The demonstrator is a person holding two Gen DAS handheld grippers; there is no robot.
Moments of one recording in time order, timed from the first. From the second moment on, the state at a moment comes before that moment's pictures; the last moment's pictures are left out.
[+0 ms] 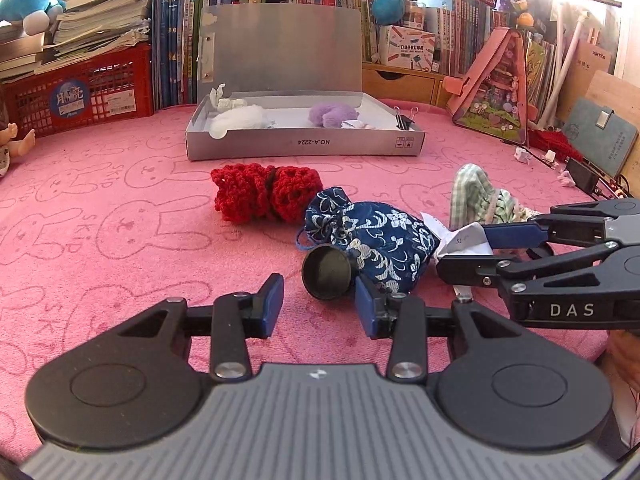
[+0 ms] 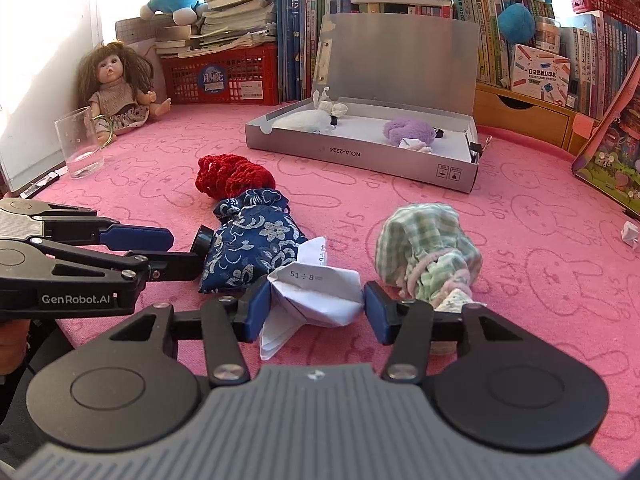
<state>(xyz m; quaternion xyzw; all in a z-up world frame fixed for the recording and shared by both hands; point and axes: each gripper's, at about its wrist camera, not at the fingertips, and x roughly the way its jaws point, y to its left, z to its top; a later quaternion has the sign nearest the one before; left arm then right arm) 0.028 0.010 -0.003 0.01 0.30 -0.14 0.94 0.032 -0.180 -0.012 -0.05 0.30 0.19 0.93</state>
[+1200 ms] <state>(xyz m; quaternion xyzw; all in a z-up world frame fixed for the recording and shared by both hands) 0.046 -0.005 -0.016 0.01 0.26 -0.08 0.96 0.025 -0.203 -0.017 0.02 0.31 0.17 0.94</state>
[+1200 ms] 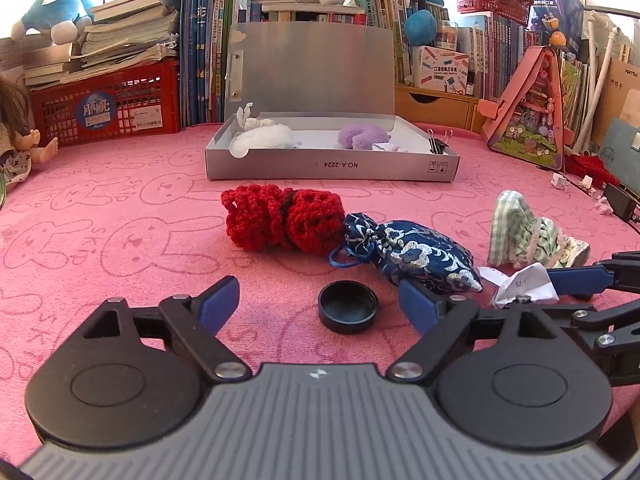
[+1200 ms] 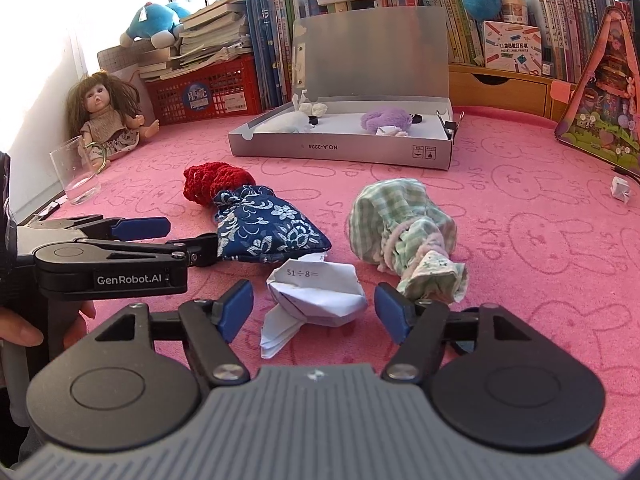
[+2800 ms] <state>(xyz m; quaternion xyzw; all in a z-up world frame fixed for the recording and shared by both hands) 0.051 -0.008 -0.018 -0.01 0.28 -0.08 0.96 0.022 -0.178 -0.020 -0.04 0.27 0.15 0.95</state>
